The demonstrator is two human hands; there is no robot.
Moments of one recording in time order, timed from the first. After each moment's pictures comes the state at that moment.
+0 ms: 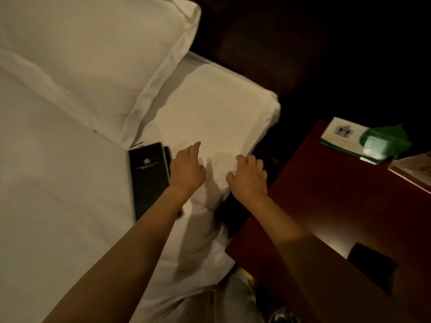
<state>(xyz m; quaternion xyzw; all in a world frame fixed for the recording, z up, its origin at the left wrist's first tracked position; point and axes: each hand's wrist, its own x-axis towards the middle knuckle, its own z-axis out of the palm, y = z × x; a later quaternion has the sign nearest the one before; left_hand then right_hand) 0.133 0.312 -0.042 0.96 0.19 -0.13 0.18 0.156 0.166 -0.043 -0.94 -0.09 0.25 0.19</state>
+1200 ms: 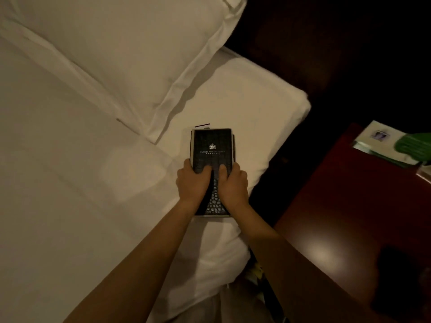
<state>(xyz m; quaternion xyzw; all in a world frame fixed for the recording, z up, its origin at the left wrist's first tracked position) 0.081 0.365 -0.051 0.73 0.44 -0.09 0.51 0.102 0.278 -0.048 -0.86 0.12 0.29 0.42</state>
